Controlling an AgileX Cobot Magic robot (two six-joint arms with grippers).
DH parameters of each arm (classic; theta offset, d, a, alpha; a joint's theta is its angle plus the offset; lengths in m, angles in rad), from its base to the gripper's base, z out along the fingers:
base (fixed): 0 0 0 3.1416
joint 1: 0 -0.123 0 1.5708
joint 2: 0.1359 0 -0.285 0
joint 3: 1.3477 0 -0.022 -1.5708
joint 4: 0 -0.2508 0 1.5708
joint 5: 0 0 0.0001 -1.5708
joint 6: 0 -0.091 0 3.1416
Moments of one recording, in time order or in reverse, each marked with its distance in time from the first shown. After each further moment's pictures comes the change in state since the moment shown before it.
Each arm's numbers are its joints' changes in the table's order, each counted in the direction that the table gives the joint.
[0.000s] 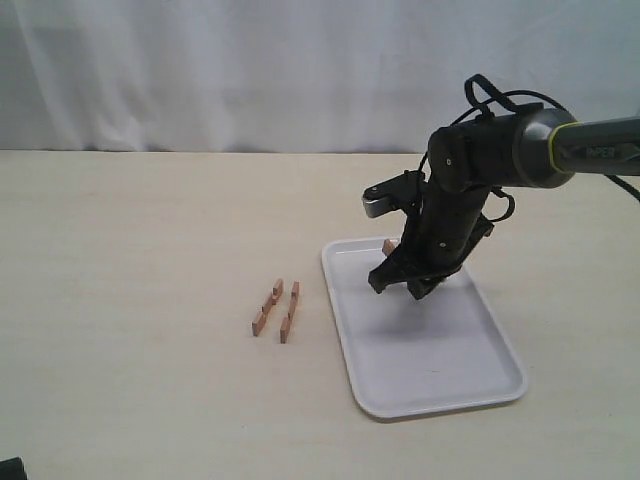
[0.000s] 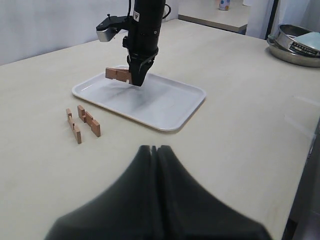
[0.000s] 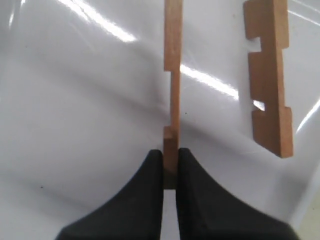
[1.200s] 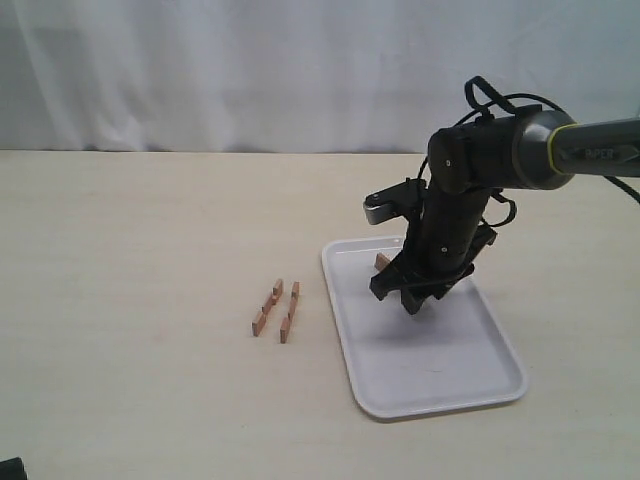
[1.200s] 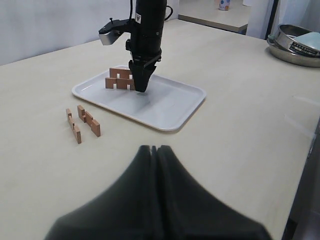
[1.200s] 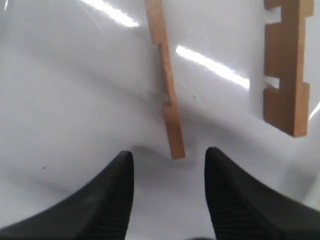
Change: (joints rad) left arm 0.000 0.000 0.000 0.000 0.000 0.000; right arm 0.000 0.001 0.004 -0.014 0.046 -0.002
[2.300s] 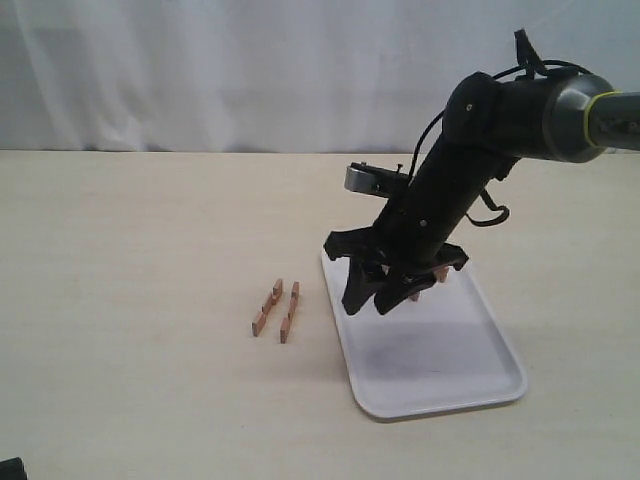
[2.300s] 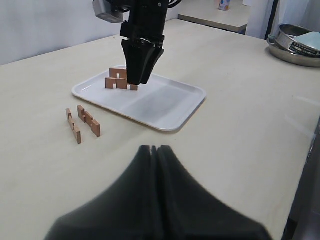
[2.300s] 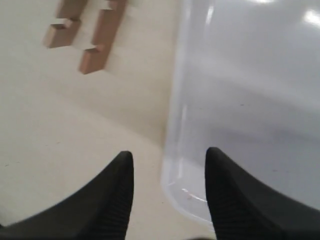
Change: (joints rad) left arm 0.000 0.000 0.000 0.000 0.000 0.000; right arm 0.000 -0.097 -0.006 -0.502 0.227 0.049
